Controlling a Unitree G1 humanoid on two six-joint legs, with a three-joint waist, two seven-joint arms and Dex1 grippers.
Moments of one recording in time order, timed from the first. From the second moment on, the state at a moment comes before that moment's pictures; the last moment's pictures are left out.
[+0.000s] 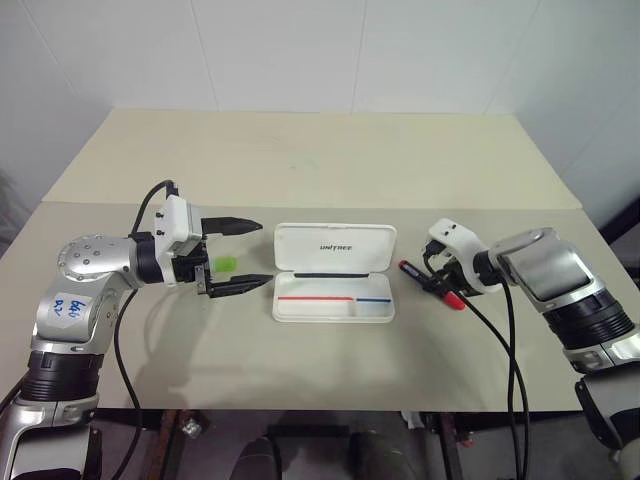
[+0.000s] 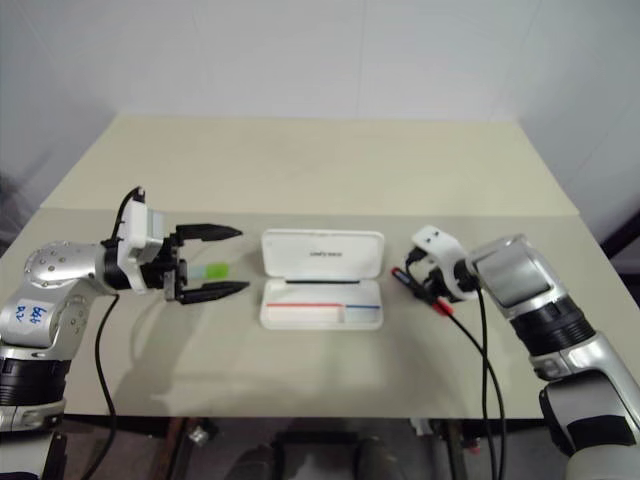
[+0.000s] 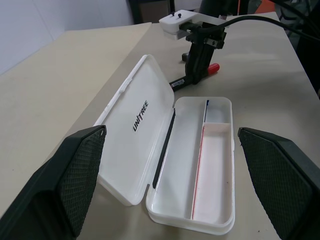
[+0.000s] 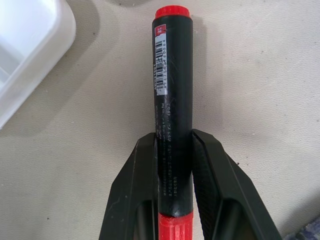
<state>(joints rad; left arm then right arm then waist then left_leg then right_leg) -0.50 0.75 0.12 -0.06 -0.47 0.27 -1.15 -0.85 -0.79 0.38 0.13 0.11 1.16 0.97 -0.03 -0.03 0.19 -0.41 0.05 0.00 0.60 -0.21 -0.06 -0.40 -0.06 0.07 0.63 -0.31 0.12</state>
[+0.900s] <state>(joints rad) -0.49 0.79 0.14 0.07 -0.44 0.16 -1.18 -0.85 -0.93 0.34 -0.20 0.17 0.88 1.17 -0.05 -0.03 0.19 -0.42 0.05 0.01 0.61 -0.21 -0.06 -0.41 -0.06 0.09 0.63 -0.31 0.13</state>
